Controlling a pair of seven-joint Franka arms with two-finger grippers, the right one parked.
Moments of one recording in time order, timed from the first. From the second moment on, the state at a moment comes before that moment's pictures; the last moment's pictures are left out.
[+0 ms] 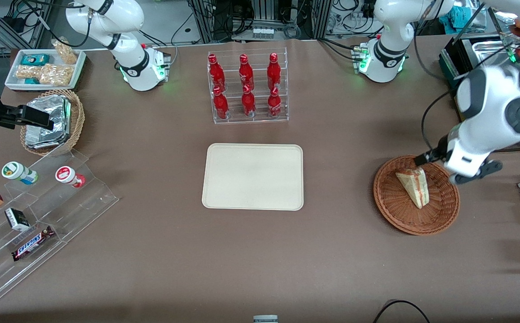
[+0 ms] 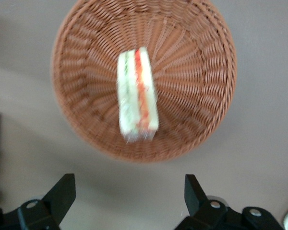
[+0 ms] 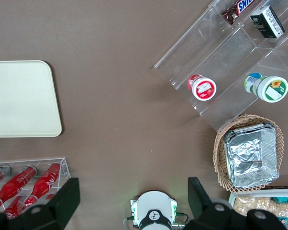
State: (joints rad) arm 0.11 0.12 -0.14 -2.05 0.05 2.02 -0.39
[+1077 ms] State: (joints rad) arm 0.11 0.29 -0.11 -2.15 0.05 2.34 -0.39
